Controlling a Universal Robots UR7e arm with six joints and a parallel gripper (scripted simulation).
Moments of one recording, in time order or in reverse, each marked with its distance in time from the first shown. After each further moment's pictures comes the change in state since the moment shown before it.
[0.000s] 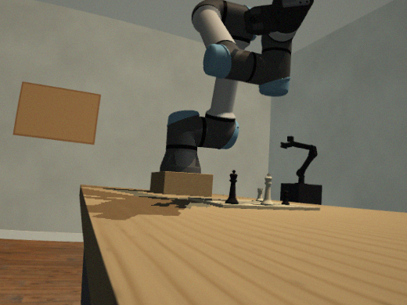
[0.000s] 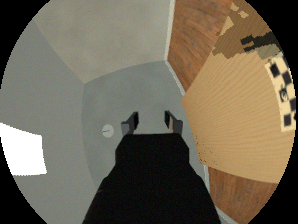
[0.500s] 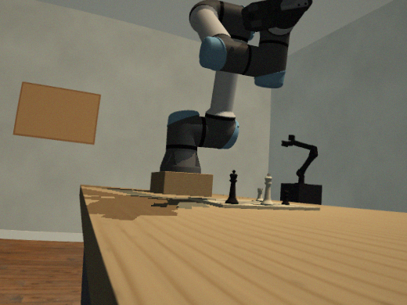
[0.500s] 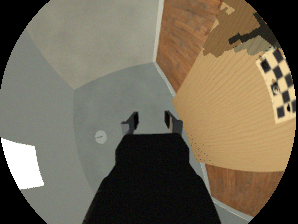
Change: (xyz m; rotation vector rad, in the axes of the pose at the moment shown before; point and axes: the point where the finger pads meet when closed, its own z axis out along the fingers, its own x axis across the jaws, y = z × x) arm 0.012 -0.007 0.008 0.021 0.114 0.048
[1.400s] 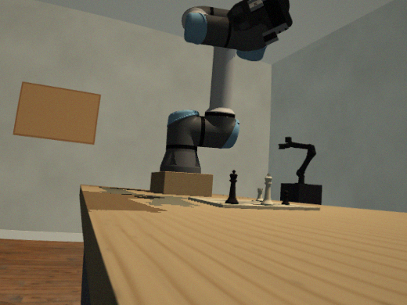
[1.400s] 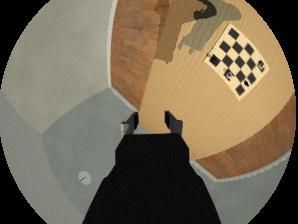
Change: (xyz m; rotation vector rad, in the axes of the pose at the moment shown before) arm 0.062 -0.052 -0.018 0.193 0.462 0.262
